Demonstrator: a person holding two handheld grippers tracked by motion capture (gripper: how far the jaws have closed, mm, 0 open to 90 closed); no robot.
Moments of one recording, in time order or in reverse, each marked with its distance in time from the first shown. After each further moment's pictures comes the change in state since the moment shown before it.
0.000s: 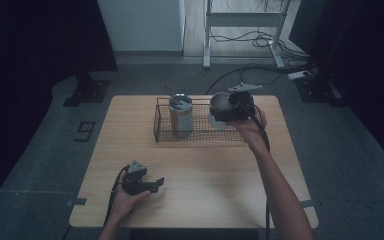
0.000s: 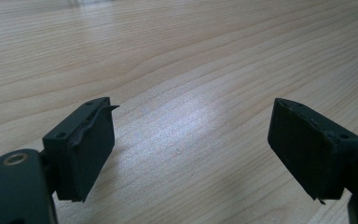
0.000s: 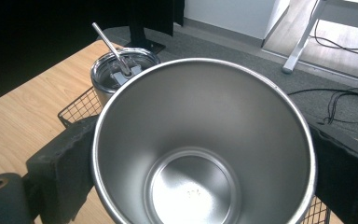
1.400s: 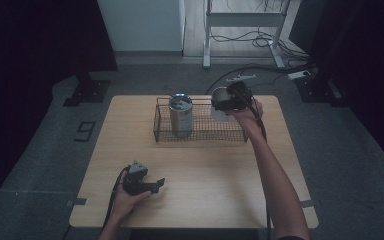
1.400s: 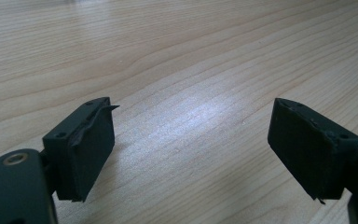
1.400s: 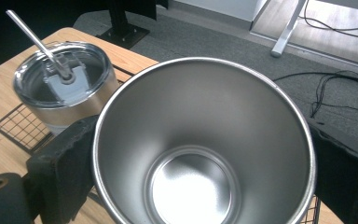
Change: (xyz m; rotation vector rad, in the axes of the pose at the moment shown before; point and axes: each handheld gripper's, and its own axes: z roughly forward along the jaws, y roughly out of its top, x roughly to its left) left arm -0.001 -0.001 0.002 0.009 0.001 0.010; right arm -0.035 0.009 0.052 0.073 -0.048 0.020
